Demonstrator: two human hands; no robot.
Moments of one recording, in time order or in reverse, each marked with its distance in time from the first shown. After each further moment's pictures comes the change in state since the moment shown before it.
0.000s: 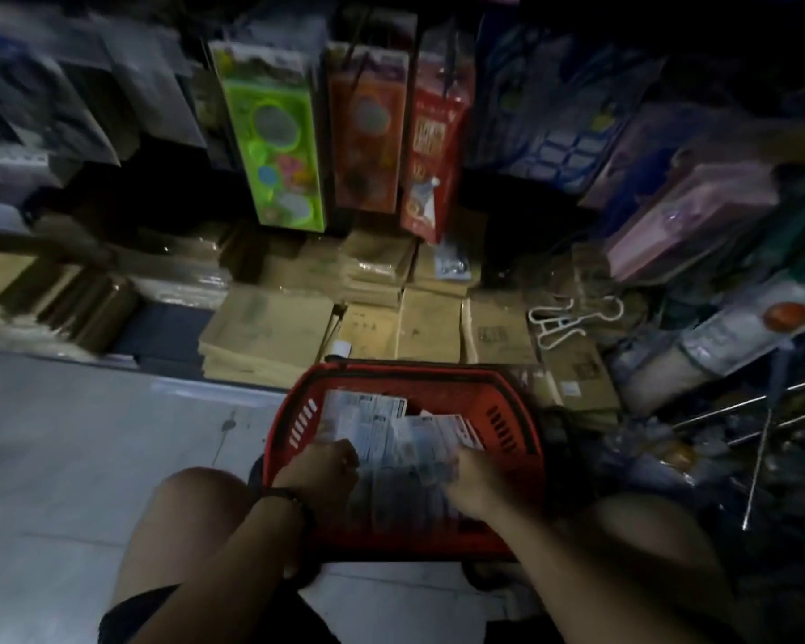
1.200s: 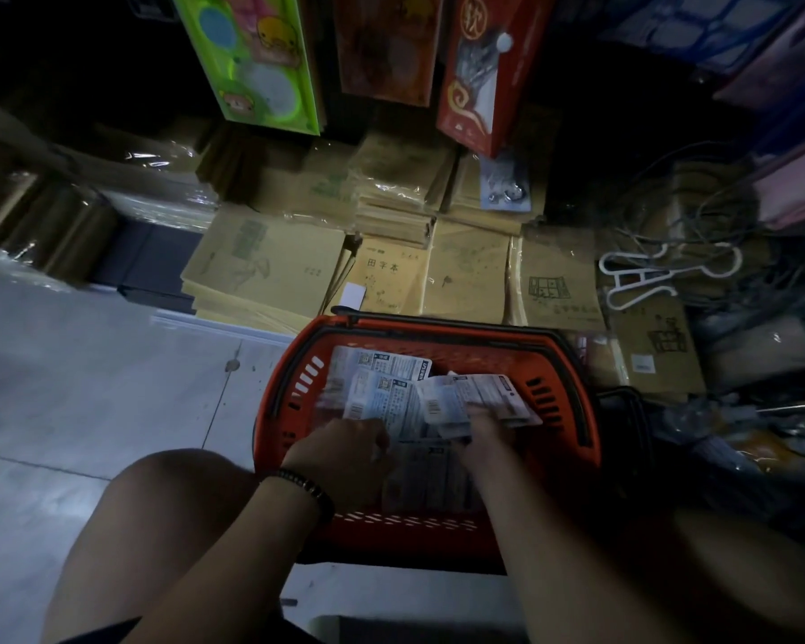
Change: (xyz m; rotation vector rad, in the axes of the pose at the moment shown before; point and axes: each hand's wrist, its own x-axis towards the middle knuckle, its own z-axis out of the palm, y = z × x) left_hand 0.063 0.002 0.003 -0.254 -0.181 -0.079; right_hand 0.149 0.019 0.078 1.553 0.313 0.787
